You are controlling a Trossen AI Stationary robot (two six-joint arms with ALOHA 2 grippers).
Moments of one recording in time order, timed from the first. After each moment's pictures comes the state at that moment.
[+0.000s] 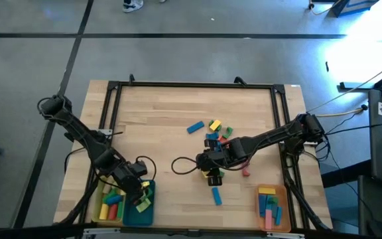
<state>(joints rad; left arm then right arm) -0.71 1.30 0.89 -0.65 -0.03 -1.32 0.31 1.80 1.49 -0.78 0.12 0.18</state>
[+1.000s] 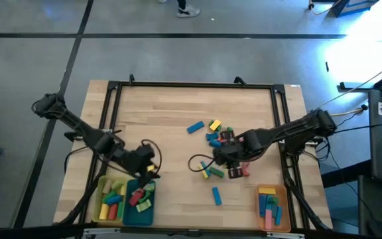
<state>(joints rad) -0.53 1.18 0.90 -0.49 -0.24 -0.99 0.31 1.64 1.46 -1.11 0.14 0.08</state>
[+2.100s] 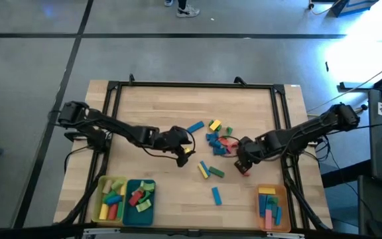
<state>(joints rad) -0.13 1.60 0.90 0.07 -0.24 -0.45 0.33 1.29 0.84 -0.86 -0.04 1.22</state>
